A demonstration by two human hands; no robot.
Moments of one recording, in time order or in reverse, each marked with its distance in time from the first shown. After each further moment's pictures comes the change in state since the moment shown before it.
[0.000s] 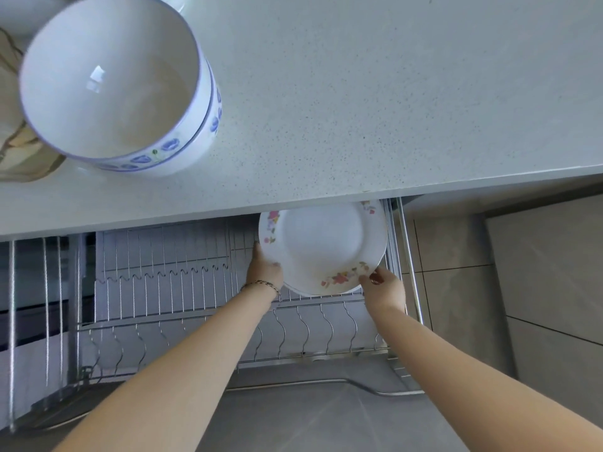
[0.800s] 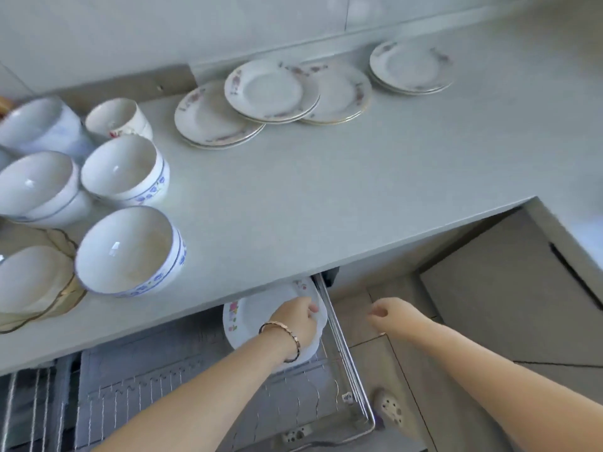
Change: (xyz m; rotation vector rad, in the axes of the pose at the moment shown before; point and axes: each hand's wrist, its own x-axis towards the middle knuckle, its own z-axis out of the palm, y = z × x) left_hand -0.173 0.138 0.000 0.613 -0.353 0.528; right_hand -0.057 -0.062 -0.201 -0.555 -0.285 -0.239
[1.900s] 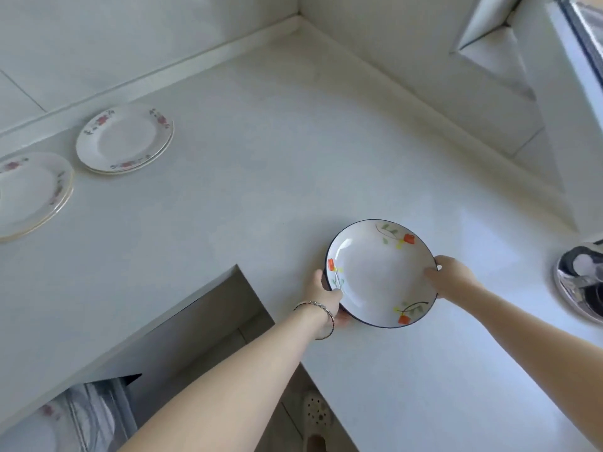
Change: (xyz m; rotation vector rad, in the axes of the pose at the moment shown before) left_hand 0.111 0.530 0.279 -0.514 -0.189 -0.068; right_hand -0.050 0.492 -0.376 0.494 0.510 0.449
